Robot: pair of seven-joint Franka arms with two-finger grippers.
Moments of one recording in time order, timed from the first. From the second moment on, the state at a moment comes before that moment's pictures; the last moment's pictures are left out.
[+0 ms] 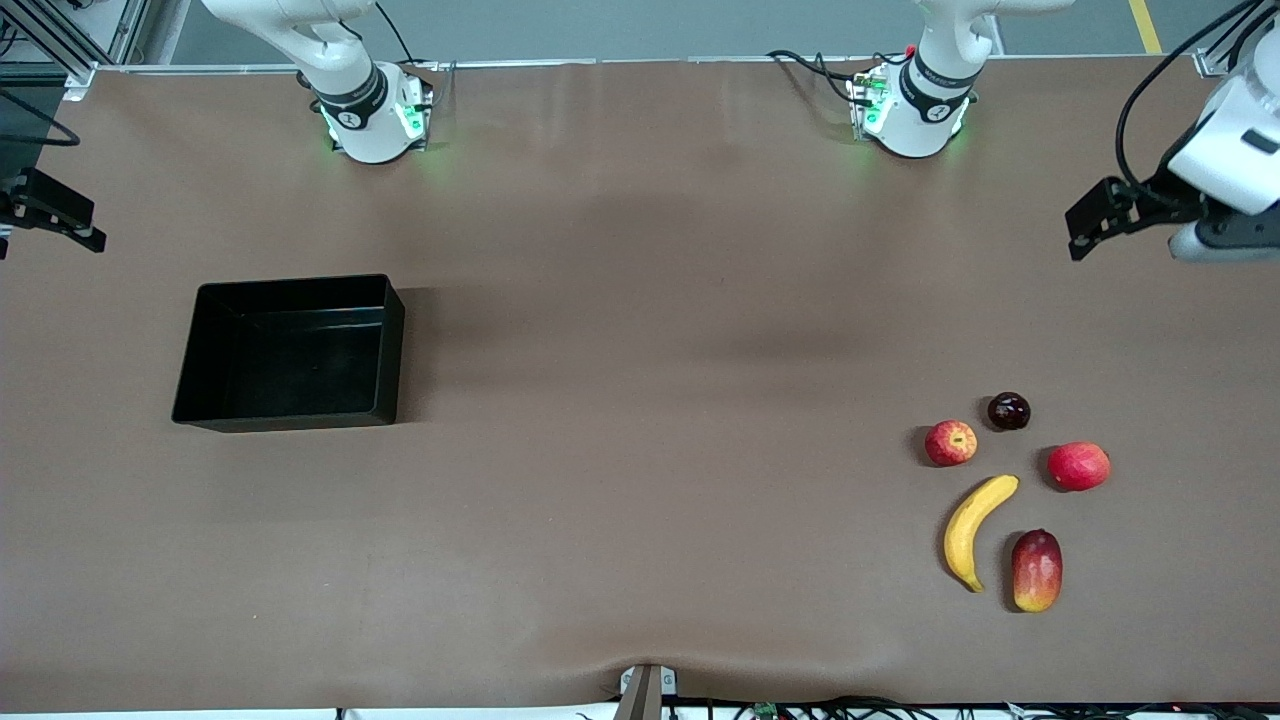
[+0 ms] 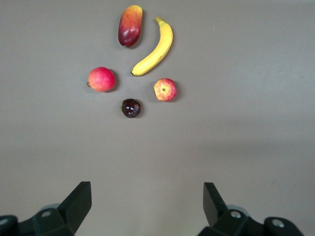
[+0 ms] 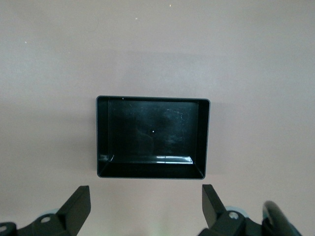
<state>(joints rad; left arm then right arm) -0.07 -0.09 -0.05 -1.61 0.06 1.57 -0.10 0.05 -0.03 -0.13 -1.50 -0.02 1.48 -0.16</state>
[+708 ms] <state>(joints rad) -0.07 -0.12 -0.04 -1.65 0.03 1.56 -0.10 0.05 -0.03 -0.13 -1.51 -0.02 1.49 -0.16</state>
